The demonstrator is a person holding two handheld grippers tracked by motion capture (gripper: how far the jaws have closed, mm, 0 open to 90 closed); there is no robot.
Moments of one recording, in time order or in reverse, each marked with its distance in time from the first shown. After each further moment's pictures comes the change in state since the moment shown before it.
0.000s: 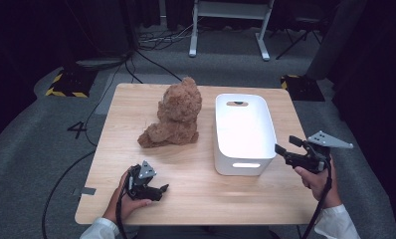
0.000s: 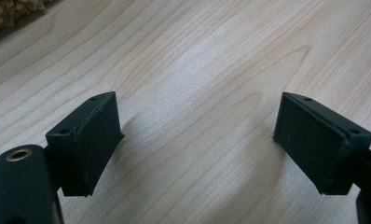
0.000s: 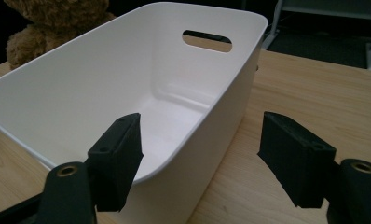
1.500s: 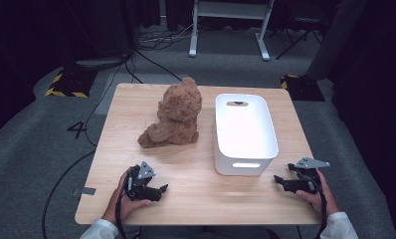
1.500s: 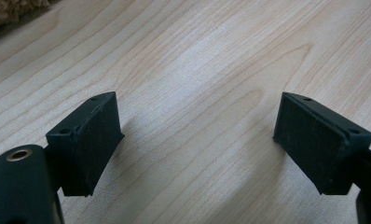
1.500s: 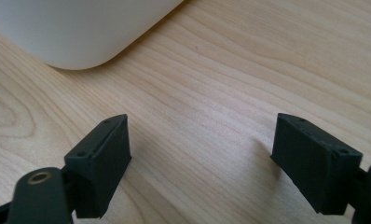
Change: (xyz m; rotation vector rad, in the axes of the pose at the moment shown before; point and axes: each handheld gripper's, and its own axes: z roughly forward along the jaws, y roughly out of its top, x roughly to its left) left arm 0.000 -0.002 -0.002 0.000 0.005 -0.009; right arm -0.040 -0.116 0.039 0.304 0.034 -0.096
